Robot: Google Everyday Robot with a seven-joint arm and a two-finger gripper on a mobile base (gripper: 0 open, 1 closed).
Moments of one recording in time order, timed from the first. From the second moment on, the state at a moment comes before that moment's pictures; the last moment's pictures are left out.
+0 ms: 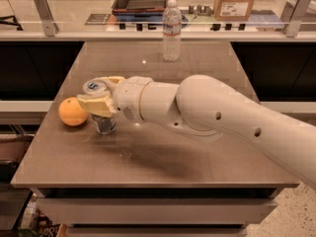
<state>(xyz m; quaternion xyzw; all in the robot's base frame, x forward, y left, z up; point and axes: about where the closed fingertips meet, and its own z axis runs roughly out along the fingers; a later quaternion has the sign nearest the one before) 0.510 0.144 0.903 -0.42 0.65 0.33 0.54</state>
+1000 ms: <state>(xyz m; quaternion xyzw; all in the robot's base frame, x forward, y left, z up) 0.508 0.146 0.910 -0.42 0.65 0.33 0.54</state>
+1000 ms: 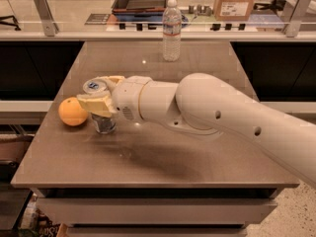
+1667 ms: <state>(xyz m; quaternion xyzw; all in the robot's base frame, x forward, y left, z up) 0.506 0.149 0.911 -0.43 0.65 0.33 0.54</state>
